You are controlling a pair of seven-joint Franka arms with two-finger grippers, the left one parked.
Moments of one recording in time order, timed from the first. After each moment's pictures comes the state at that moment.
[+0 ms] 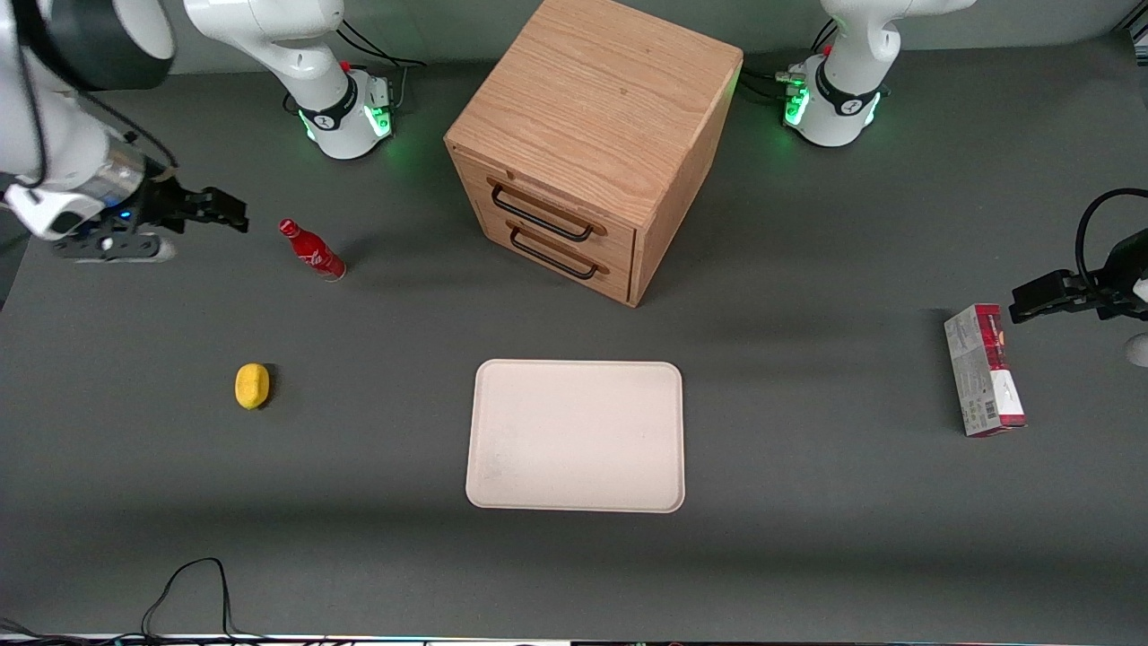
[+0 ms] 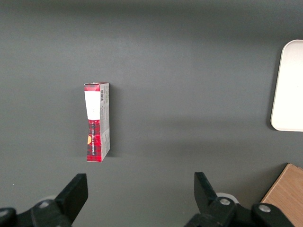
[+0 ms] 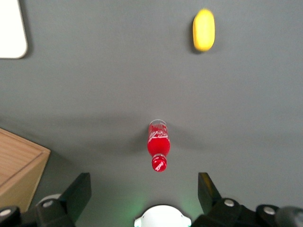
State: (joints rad) arm 0.02 -0.31 0.01 -2.22 0.00 1.75 0.07
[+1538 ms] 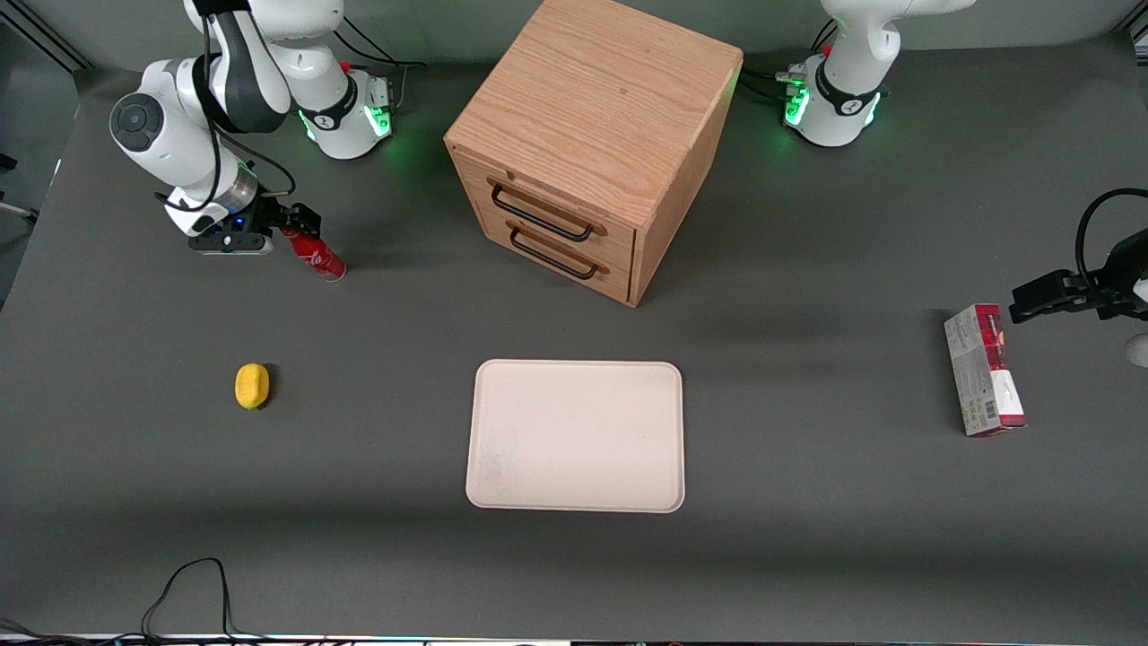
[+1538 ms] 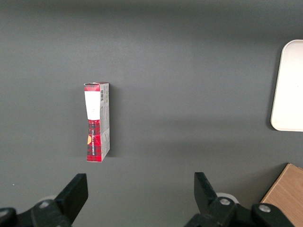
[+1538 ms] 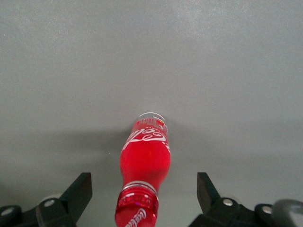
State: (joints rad) arm 0.02 -0.38 -0.04 -2.80 0.00 2.33 0.04
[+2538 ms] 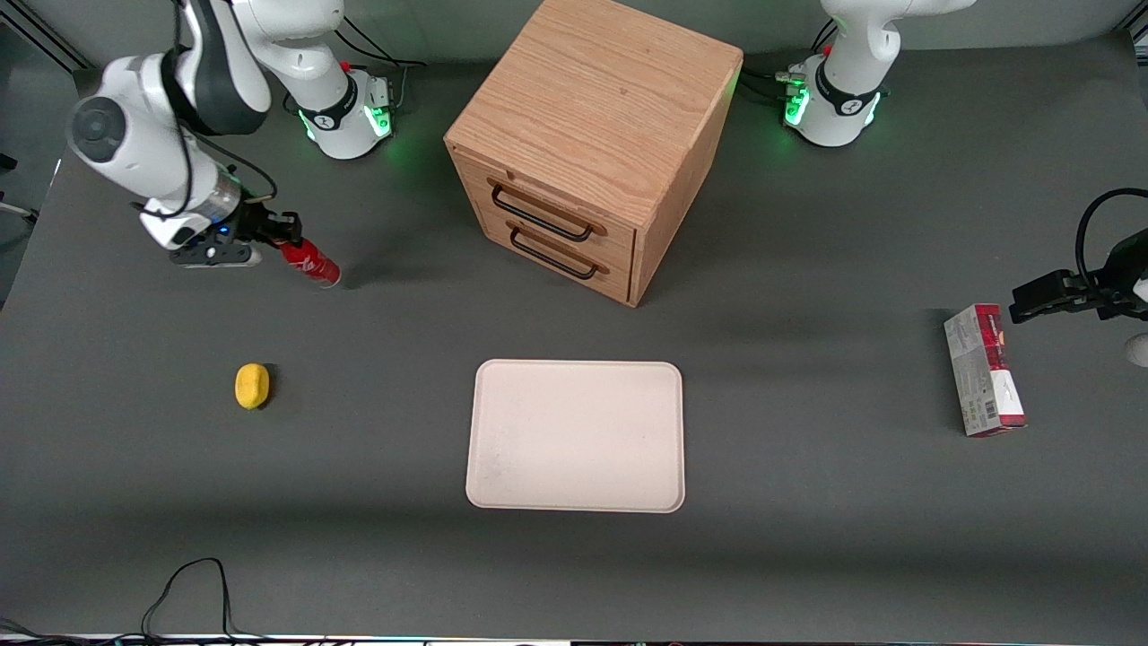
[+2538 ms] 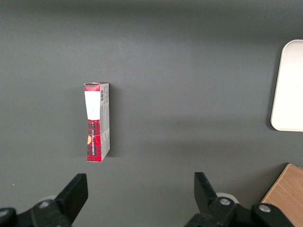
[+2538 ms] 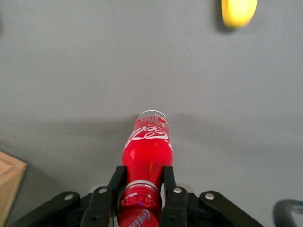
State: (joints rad) arm 0.05 -0.29 -0.01 -2.44 0.05 2.02 0.04
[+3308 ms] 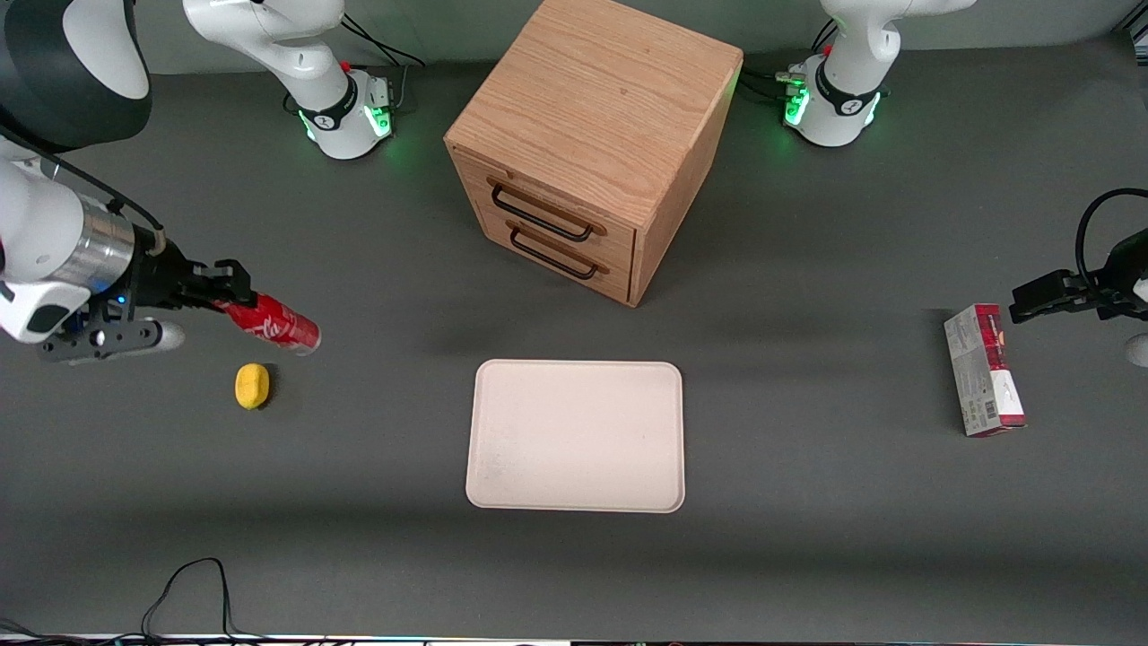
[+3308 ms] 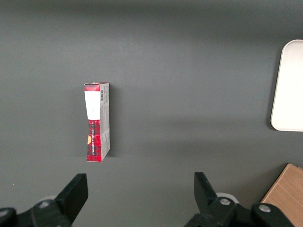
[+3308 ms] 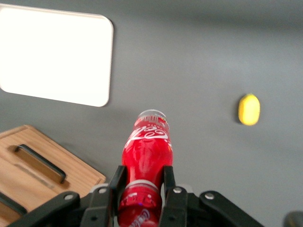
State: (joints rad) arm 0.09 0.31 0.09 -1.22 0.09 1.44 0.09
